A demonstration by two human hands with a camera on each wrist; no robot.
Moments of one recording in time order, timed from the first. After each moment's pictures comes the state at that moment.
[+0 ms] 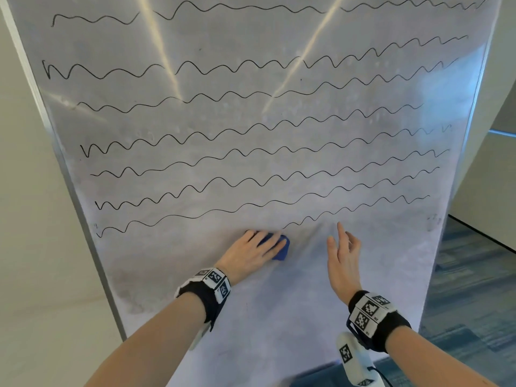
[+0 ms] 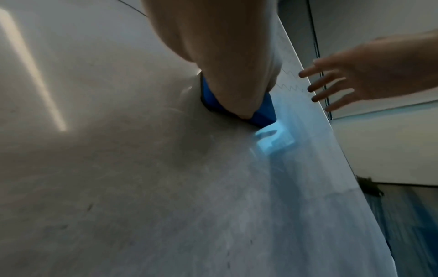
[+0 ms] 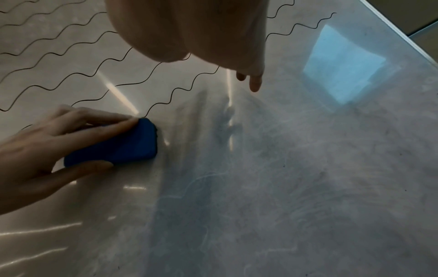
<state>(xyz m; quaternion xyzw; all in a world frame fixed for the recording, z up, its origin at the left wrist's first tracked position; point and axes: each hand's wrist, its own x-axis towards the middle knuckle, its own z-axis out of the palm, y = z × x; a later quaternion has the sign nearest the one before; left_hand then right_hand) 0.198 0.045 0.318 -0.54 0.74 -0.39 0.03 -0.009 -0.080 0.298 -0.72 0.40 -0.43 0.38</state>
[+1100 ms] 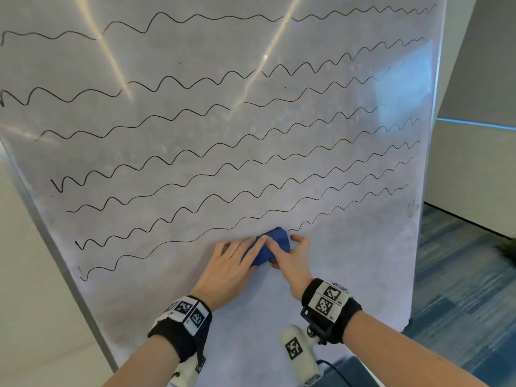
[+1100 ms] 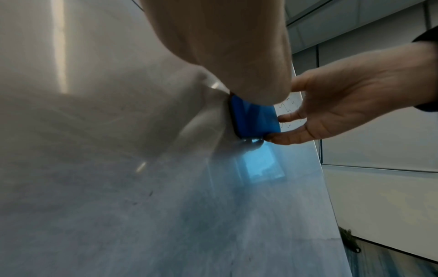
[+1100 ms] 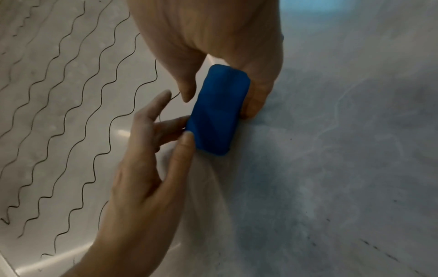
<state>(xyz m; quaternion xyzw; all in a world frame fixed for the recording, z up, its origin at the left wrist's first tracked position) 0.232 0.075 0.328 -0.61 0.71 -0.33 -0.12 0.099 -0.026 0.319 -0.53 0.44 -0.42 0.60</state>
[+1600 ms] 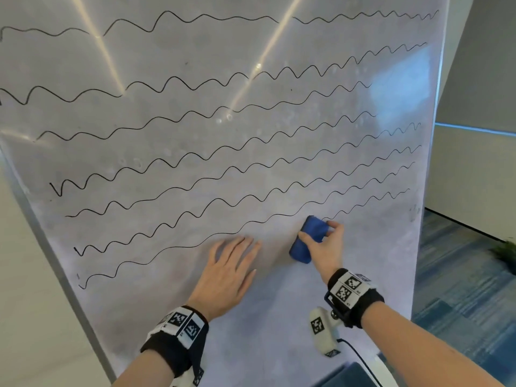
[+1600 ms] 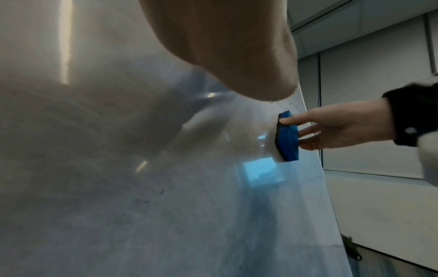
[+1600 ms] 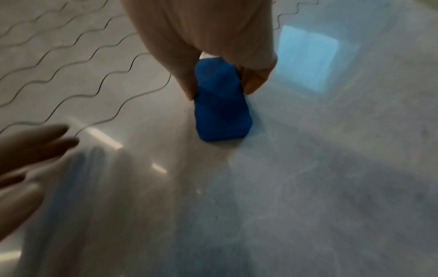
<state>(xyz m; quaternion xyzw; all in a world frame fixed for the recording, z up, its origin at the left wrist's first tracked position) 0.242 0.086 0.331 -0.62 0.71 -0.32 -0.14 0.064 -0.078 0.325 -0.57 0.48 -0.50 0.44</state>
